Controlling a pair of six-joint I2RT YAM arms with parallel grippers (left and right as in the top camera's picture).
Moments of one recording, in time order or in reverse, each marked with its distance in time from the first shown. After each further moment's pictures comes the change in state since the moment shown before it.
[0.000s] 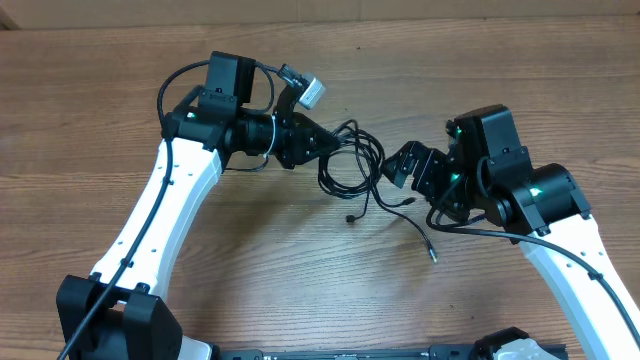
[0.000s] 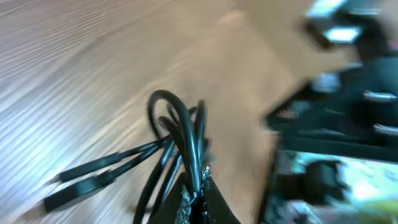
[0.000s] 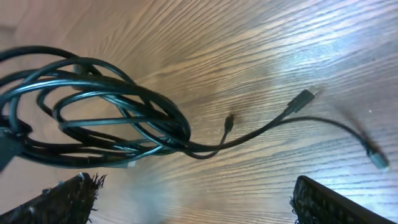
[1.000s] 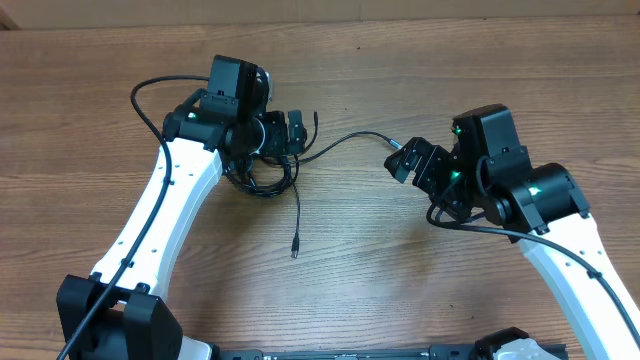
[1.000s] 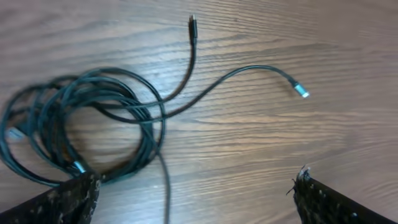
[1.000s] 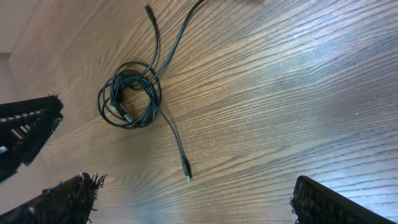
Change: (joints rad) left arm -0.005 0.000 0.000 -0.080 -0.760 -0.546; right arm 0.000 0.008 0.000 0.008 0.061 0.053
